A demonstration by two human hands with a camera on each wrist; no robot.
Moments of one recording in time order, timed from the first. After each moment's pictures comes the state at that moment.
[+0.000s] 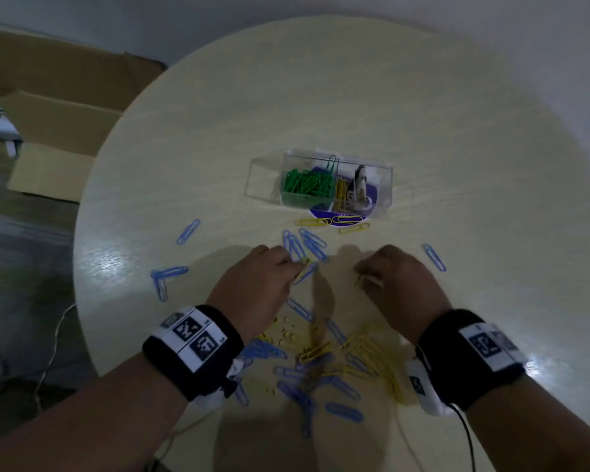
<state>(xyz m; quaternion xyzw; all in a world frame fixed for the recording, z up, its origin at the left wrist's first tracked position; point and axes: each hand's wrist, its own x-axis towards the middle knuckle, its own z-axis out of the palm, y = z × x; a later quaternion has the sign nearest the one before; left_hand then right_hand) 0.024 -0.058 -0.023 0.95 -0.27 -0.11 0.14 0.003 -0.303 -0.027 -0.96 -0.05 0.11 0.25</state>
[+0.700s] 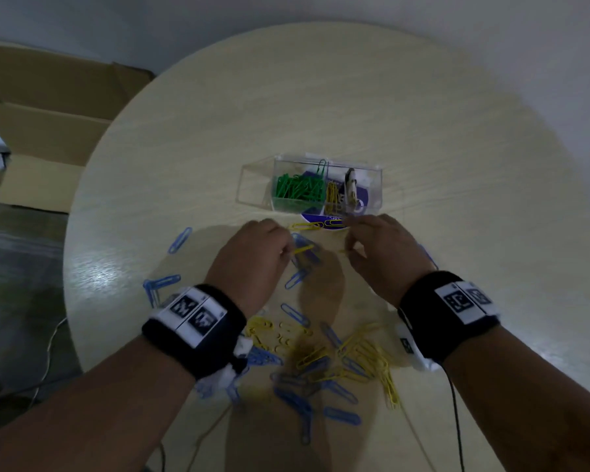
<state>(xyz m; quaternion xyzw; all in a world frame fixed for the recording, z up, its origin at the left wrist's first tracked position) 0.055 -0.070 -0.005 0.95 -0.22 -0.07 0.22 0.046 -0.294 -0.016 -0.97 -0.13 0.03 0.18</state>
